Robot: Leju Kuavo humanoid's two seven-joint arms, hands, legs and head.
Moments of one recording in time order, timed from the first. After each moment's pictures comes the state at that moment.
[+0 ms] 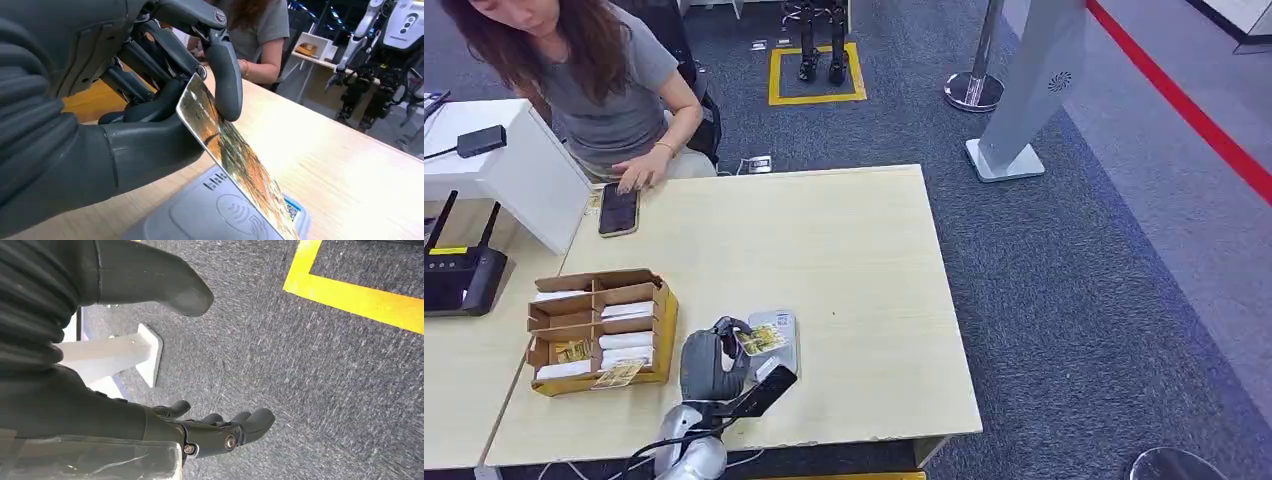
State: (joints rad) left arm -0.25 -0.15 -0.33 -0.84 -0.64 0.62 -0.40; right arm -0.11 0.10 -0.89 -0.21 1.48 -0.06 0.09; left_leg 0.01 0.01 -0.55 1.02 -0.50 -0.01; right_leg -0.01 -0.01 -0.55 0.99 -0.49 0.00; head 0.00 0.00
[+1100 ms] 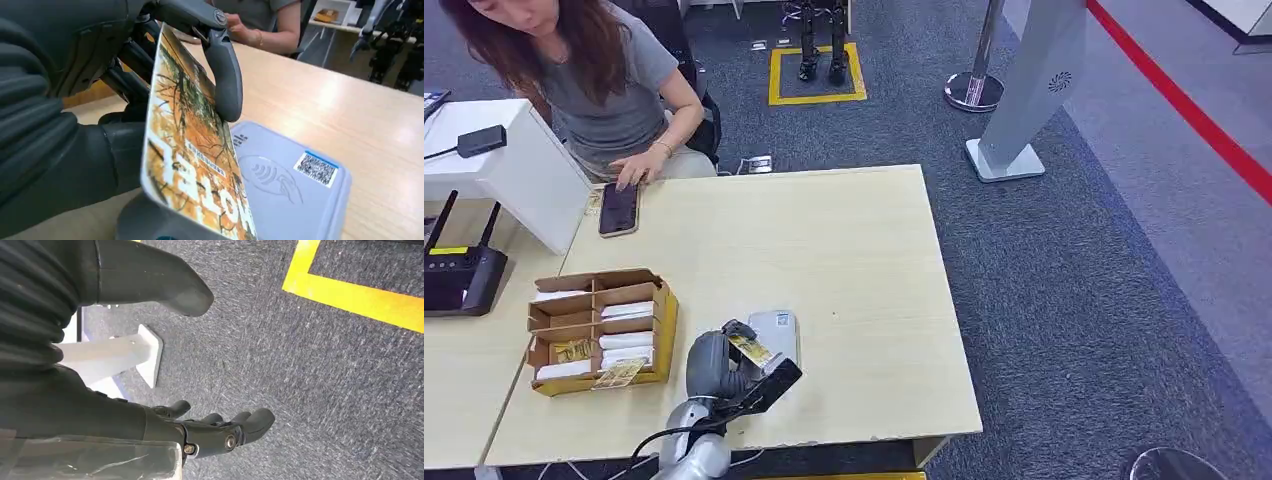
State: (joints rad) left arm -0.30 -0.15 -0.38 -0.74 -0.67 0.60 -0.27; right arm -0.12 0.10 -0.87 -0.21 1.46 -0.06 0.10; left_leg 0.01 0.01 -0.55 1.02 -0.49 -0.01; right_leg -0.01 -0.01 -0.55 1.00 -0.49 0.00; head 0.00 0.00
